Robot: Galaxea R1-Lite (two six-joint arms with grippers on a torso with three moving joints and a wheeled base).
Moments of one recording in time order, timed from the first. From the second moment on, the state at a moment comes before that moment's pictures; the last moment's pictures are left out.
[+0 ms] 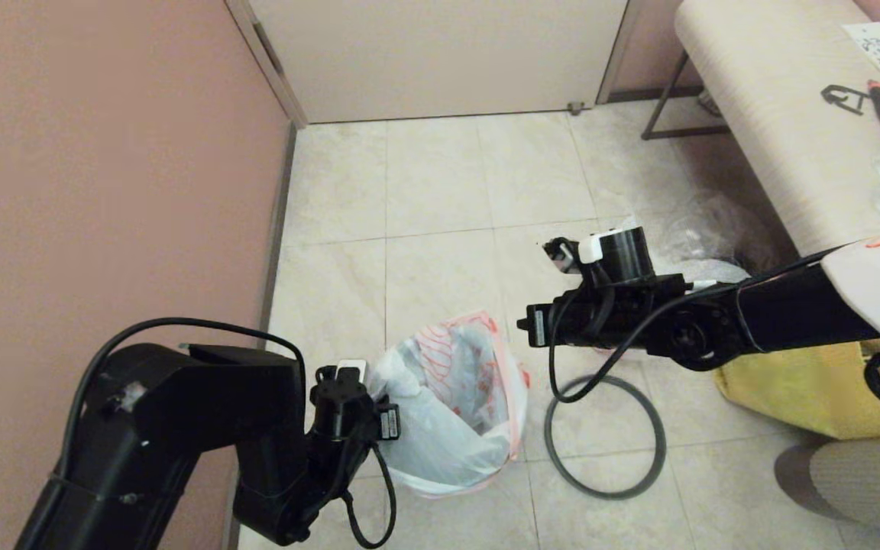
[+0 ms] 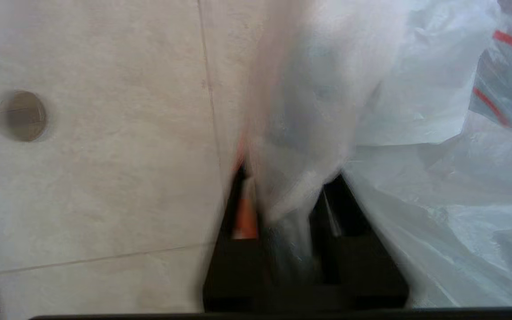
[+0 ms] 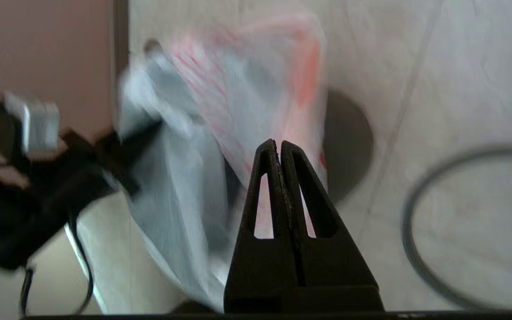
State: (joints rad) left arm -0.40 2.48 -0.69 -1.38 0.34 -0.16; right arm 0.50 2.10 -1.40 -0.22 0.16 0.24
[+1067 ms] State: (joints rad) left arm -0.48 2.24 -0.36 -1.52 0.33 -0.17; right arm 0.62 1.99 -1.31 -0.13 -0.01 0.13
